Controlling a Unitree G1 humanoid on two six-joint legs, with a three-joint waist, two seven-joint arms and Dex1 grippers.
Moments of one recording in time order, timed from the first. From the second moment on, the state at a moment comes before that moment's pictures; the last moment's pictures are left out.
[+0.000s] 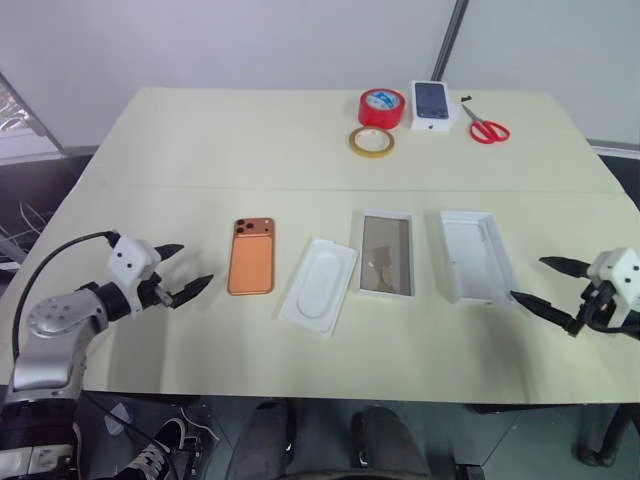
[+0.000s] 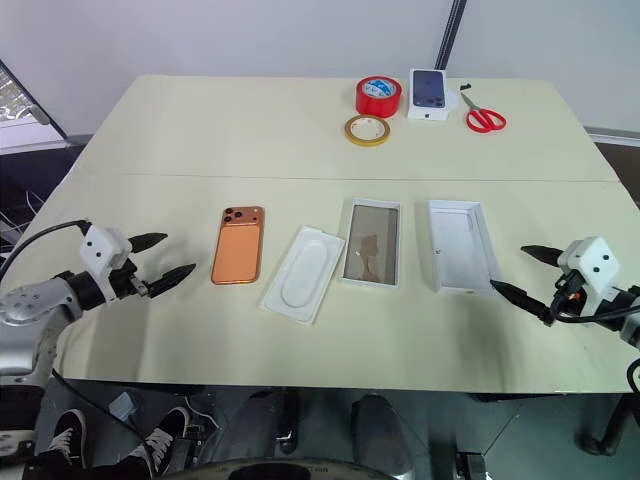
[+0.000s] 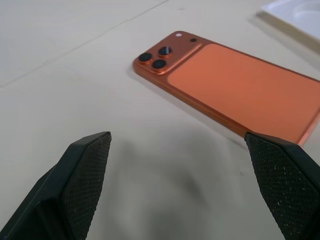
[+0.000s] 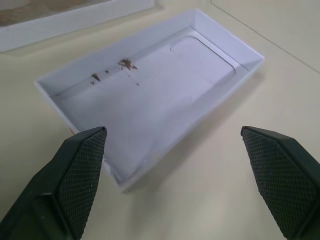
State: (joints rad) left arm -0.11 0.71 0.21 0.08 -0.30 0.11 -0.90; right arm 0.01 -0.92 -0.40 0.27 0.38 -0.01 1.12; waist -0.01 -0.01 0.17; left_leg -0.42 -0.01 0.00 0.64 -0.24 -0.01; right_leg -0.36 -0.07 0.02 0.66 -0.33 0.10
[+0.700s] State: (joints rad) left arm -0.48 0.55 -0.02 -0.15 -0.64 1.21 -0.76; right arm -0.22 -0.76 -0.08 -0.06 0.35 0.08 1.08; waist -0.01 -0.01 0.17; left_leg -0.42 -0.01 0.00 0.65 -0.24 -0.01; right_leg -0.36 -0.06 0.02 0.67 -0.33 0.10
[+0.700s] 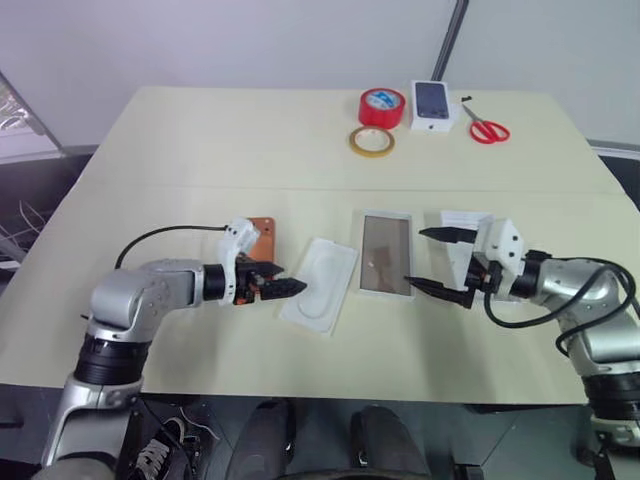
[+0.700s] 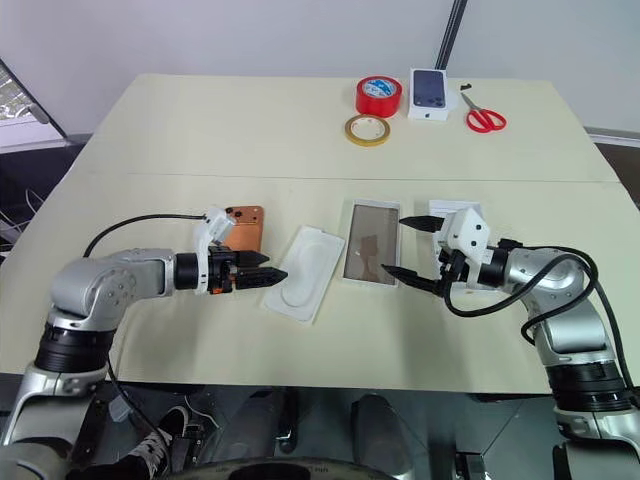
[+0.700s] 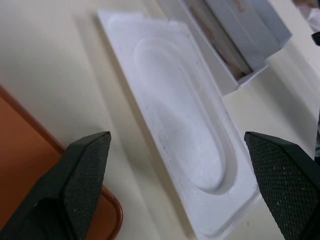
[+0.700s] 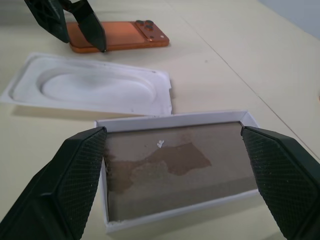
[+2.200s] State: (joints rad) left arm -0.69 0.22 0.42 0.18 -0.70 1.61 -0.43; right arm -0.28 -0.73 0.14 0.03 0.20 0.02 1.15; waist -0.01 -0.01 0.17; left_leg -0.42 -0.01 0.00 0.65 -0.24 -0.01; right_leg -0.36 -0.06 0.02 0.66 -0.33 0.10
